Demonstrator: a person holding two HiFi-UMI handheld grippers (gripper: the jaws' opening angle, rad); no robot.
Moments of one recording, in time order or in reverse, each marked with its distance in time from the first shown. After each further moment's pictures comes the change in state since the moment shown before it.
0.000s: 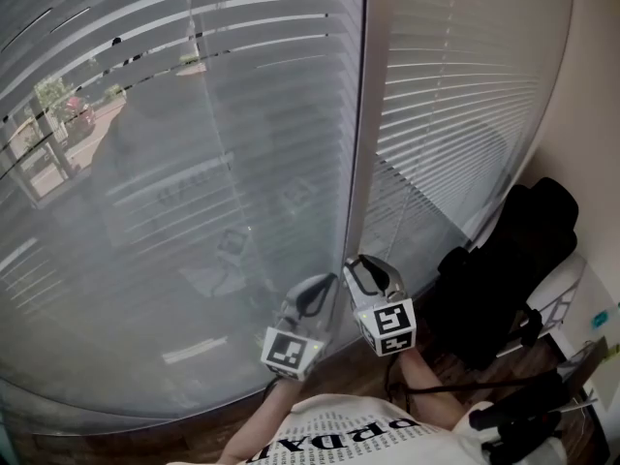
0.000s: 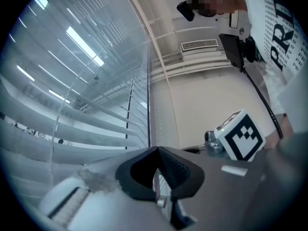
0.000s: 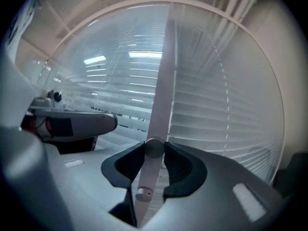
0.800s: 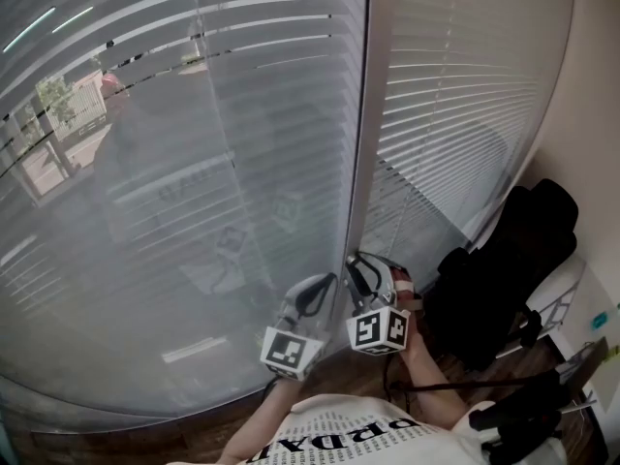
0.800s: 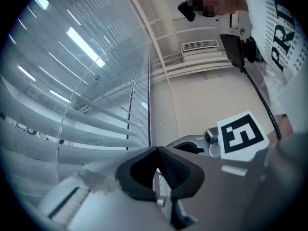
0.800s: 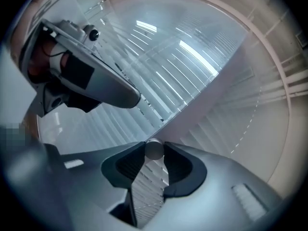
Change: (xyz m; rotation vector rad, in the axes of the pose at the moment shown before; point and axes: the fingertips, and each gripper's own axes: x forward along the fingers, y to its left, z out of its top) left arm -0.004 0.000 0.002 -0.007 0.001 0.008; right arm 0.005 0.009 0.000 -0.681 0.115 -0.057
